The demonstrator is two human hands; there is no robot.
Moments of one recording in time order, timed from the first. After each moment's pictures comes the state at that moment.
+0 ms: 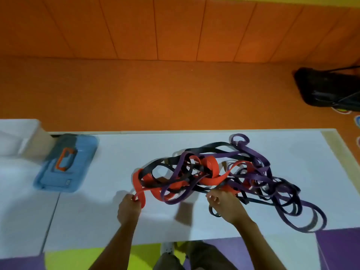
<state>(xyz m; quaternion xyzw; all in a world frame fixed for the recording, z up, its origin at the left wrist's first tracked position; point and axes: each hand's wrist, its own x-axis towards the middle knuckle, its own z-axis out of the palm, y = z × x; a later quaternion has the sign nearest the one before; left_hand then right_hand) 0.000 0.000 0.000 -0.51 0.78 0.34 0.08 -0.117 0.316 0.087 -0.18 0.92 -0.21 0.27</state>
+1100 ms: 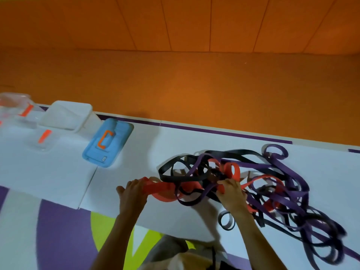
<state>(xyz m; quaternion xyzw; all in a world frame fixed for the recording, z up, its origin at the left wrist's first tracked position) 0.010 0.024 0.082 -0.37 0.93 0.06 0.08 -0.197 0.301 0.033 -0.16 0.91 -0.18 0.33</state>
